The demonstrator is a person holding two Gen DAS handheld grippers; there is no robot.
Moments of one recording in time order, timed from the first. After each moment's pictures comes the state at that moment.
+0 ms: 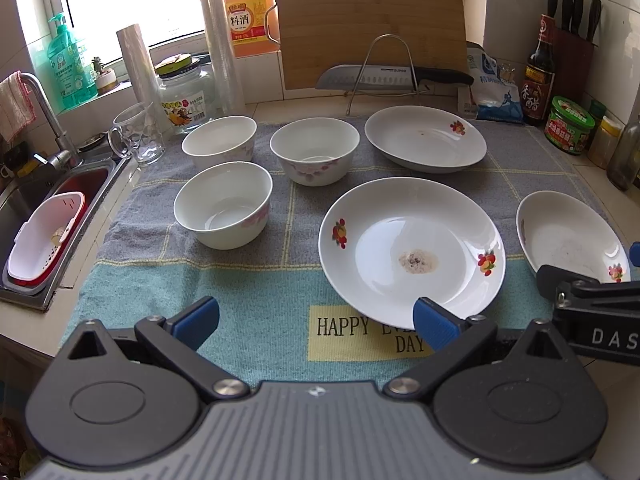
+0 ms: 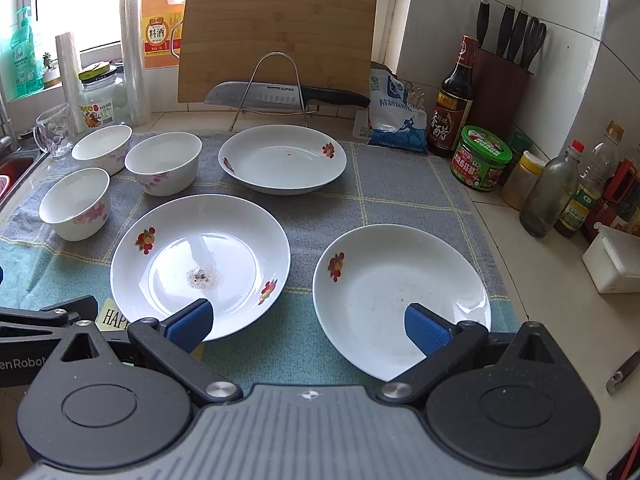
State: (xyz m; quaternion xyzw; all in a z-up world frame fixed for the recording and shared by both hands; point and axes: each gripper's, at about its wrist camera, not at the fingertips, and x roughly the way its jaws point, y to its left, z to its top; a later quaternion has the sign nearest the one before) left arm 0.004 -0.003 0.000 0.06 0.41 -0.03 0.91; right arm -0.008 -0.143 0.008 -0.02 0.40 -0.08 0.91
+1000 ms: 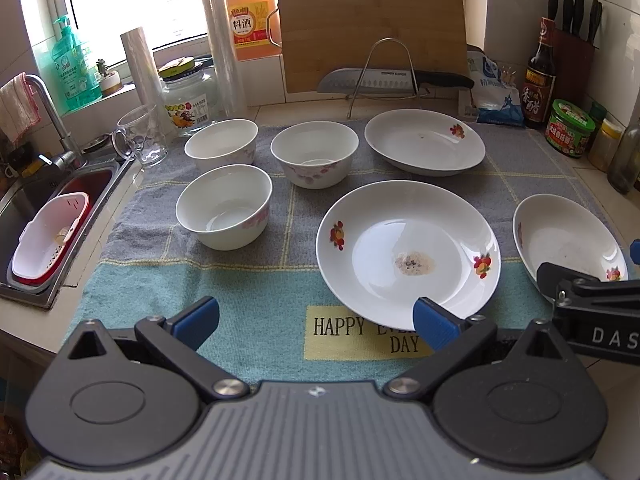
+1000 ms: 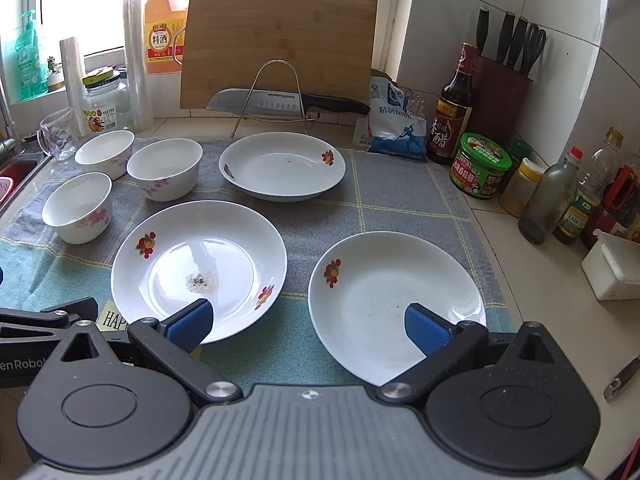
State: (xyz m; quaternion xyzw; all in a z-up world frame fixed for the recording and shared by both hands) left arm -0.002 -0.006 0.003 0.06 0.40 -0.02 0.91; right arm -0.012 -0.147 0.010 -0.02 0.40 -0.07 0.92
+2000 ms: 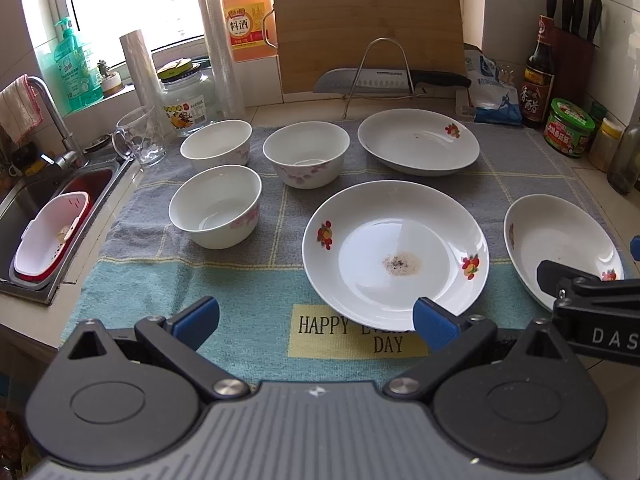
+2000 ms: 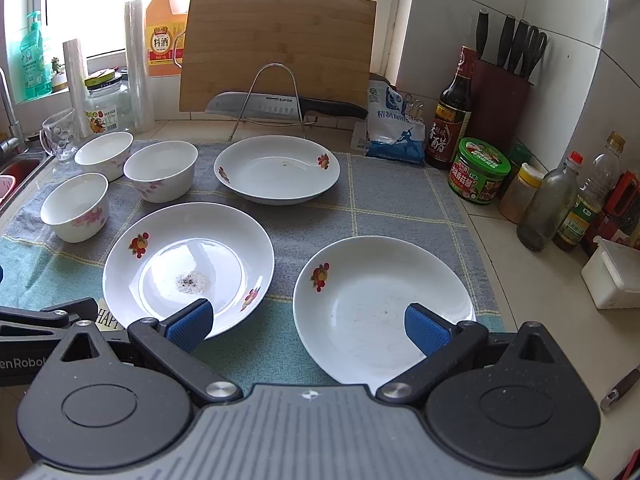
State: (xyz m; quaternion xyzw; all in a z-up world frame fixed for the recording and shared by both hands) left arm -0.004 -0.012 0.006 0.06 0.41 -0.02 0.91; right arm -0.013 -0.155 0.012 -0.02 0.39 -0.07 0.92
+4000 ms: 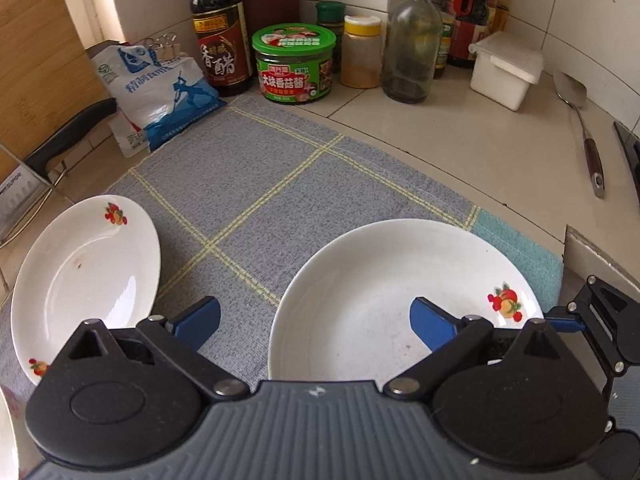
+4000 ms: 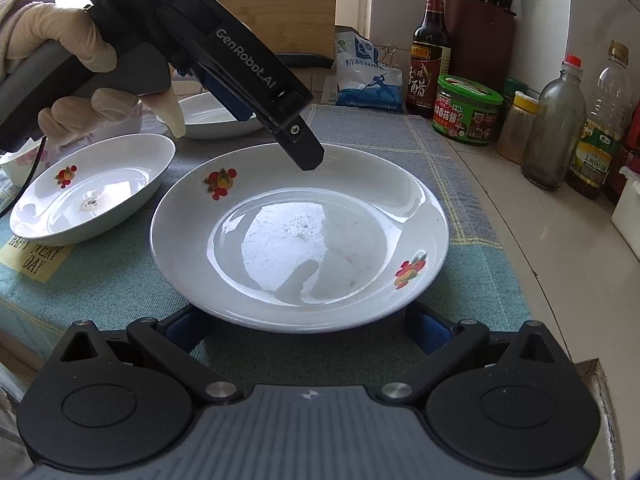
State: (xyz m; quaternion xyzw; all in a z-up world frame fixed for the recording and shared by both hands) left arm 0.144 -0.231 -0.045 0.25 0.41 -0.43 0.77; right arm -0.037 -0.271 -0.106 0.00 0.36 -0.03 0.93
